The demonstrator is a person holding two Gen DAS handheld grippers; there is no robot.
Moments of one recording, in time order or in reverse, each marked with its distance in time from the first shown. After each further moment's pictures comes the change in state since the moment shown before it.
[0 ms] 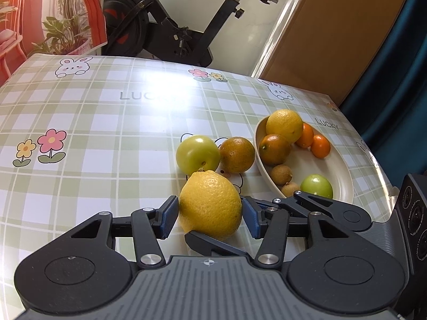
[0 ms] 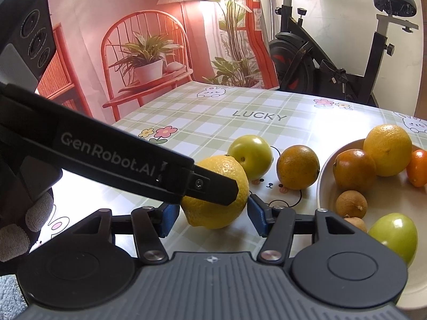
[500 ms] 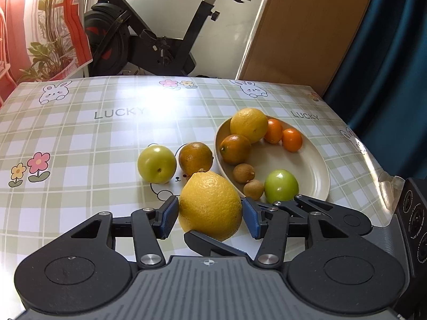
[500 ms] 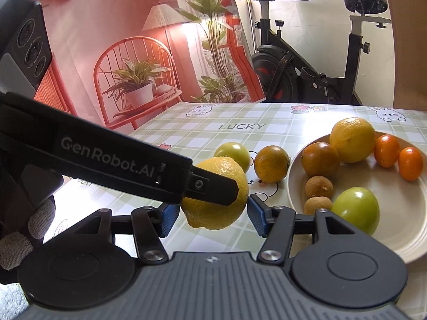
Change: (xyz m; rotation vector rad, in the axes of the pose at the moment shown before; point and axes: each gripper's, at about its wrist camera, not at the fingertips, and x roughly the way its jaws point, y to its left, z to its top) left arm -0.018 -0.056 0.000 0.109 -0.015 0.015; right arm -0.048 -0.009 -0.013 0.094 -0.093 -0.026
